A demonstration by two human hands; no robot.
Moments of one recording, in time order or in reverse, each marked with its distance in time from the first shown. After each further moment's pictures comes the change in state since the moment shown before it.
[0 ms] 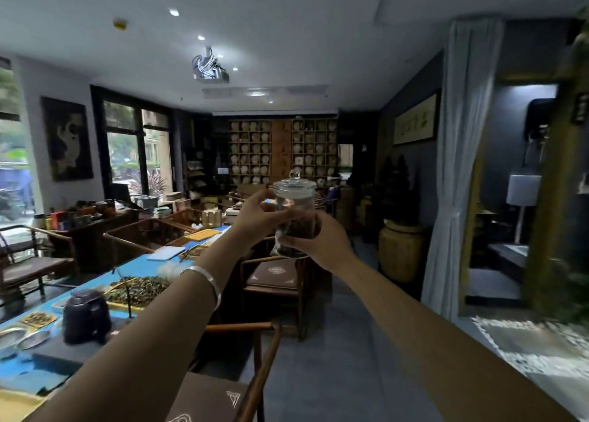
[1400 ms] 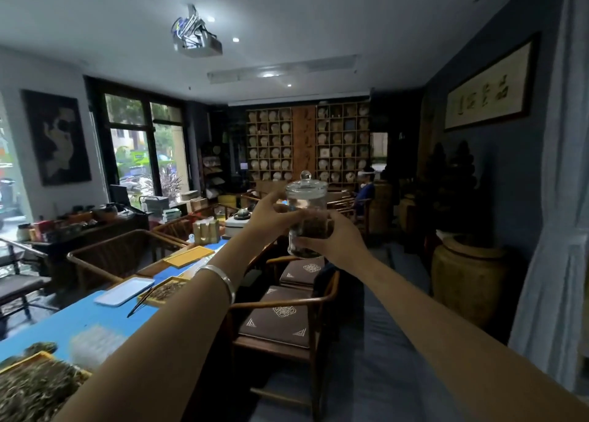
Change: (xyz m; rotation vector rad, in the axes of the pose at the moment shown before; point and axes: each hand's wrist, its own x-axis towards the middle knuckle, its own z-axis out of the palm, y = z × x) left_hand 0.613 -0.305 0.082 0.049 0.058 -0.051; right_hand 0.537 0.442 0.062 0.090 -0.133 0.017
